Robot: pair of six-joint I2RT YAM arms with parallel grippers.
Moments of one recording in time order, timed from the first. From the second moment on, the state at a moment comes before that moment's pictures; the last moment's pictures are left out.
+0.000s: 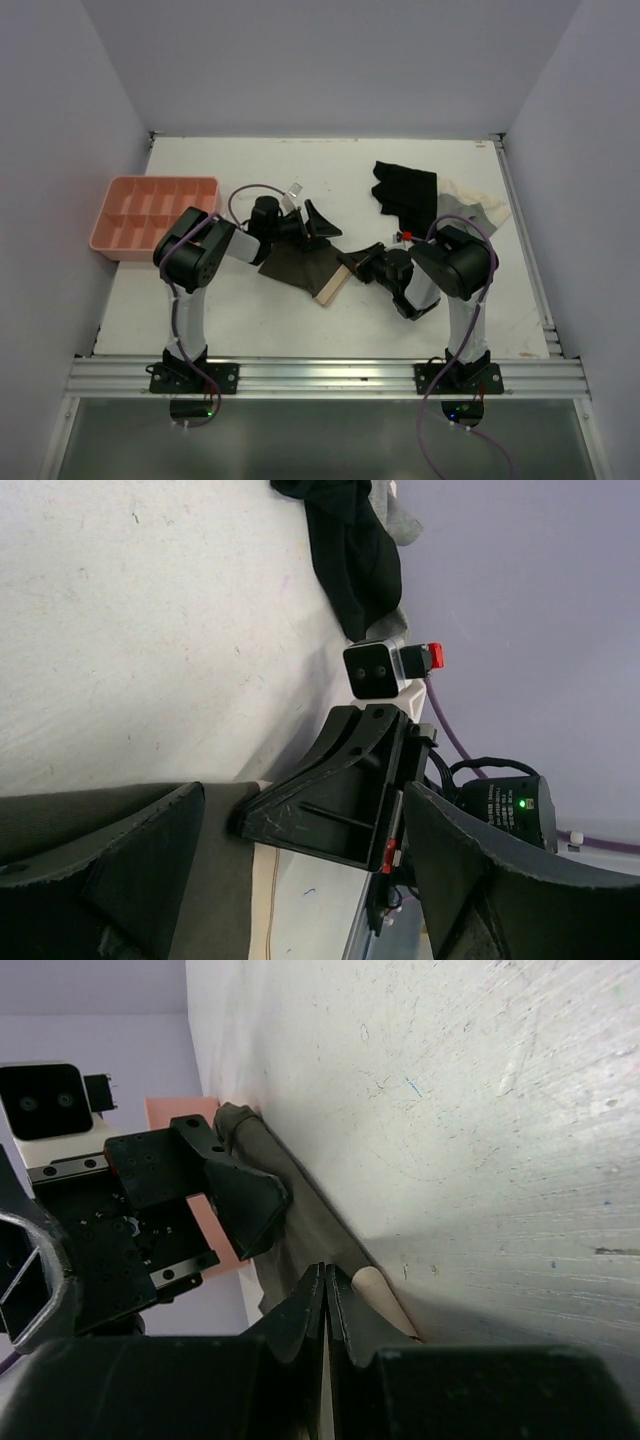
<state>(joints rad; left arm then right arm) -0.42 2.06 0.89 0.82 0.75 -1.06 0.56 2.03 0.39 1.31 -0.07 1.43</state>
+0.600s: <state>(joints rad) -0.41 1.98 0.91 0.71 0.75 -0.95 0.56 1.99 0.35 1.28 -0.07 1.41</state>
